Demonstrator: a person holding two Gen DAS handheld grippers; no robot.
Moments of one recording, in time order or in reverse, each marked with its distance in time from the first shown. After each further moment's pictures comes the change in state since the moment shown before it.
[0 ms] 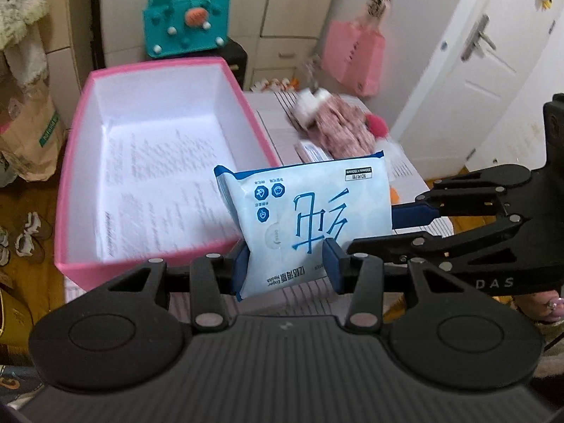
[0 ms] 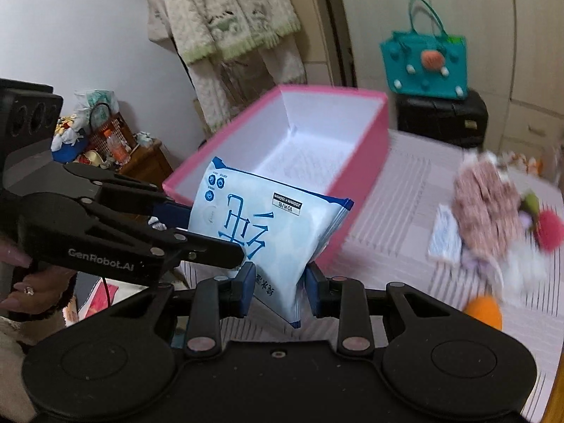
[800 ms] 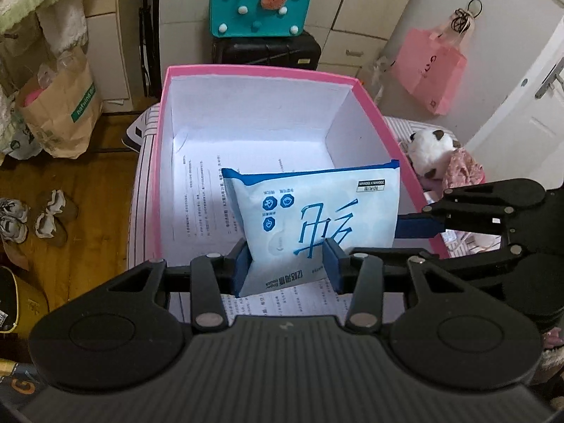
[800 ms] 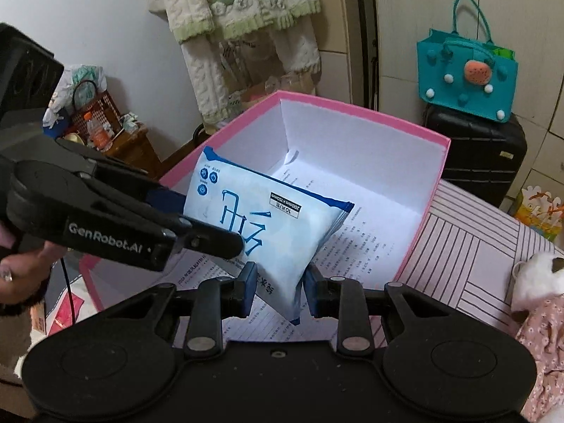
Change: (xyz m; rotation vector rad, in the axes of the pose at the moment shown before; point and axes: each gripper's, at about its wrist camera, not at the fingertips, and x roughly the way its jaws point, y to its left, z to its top) left arm 0.062 0.139 0.078 -0.148 0.045 0.094; right arm 0.137 -0.017 0.092 -0.082 0.090 0.006
